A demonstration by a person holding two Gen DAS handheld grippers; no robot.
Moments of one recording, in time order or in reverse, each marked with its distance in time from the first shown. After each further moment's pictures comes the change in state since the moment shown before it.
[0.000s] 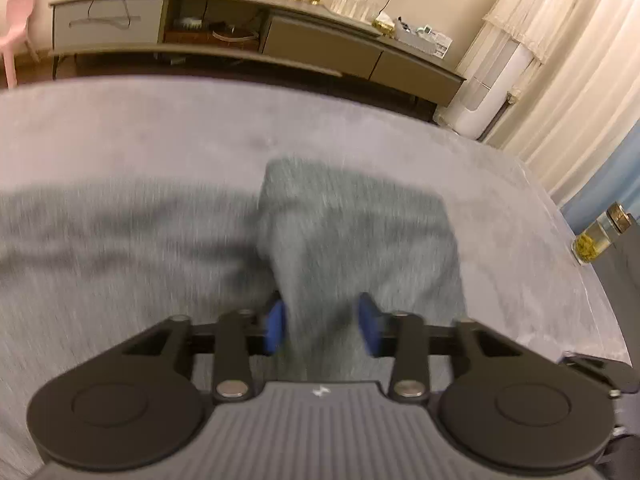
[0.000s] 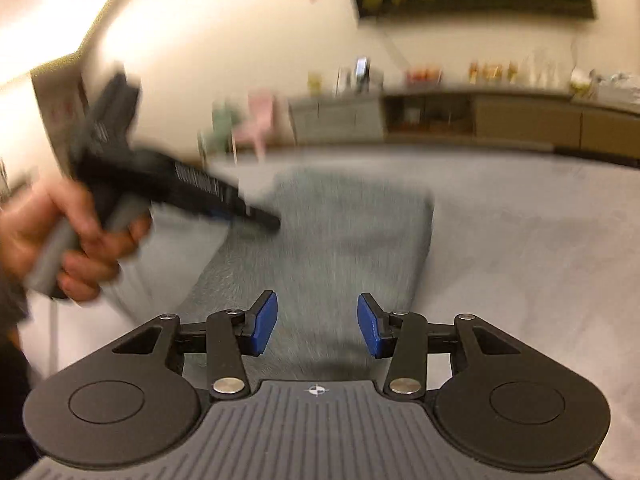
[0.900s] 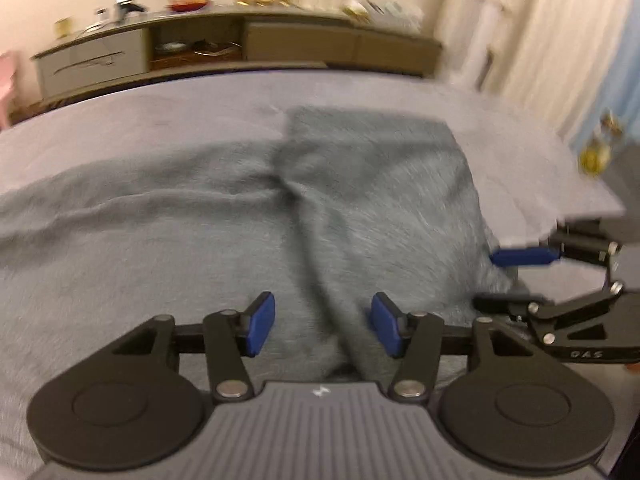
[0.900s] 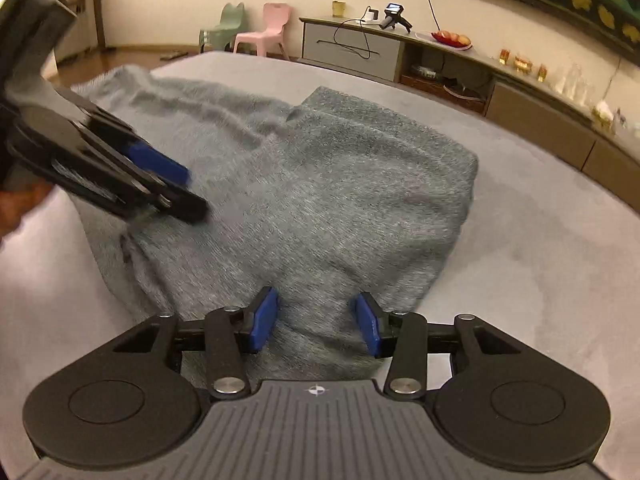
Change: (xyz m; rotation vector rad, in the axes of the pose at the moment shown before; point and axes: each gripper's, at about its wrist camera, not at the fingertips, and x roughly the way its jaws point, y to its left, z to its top) left arm -0.039 0.013 -0.054 0.151 -0.050 0.092; right arm 0.062 0.027 0.014 -0.252 0.180 -0.145
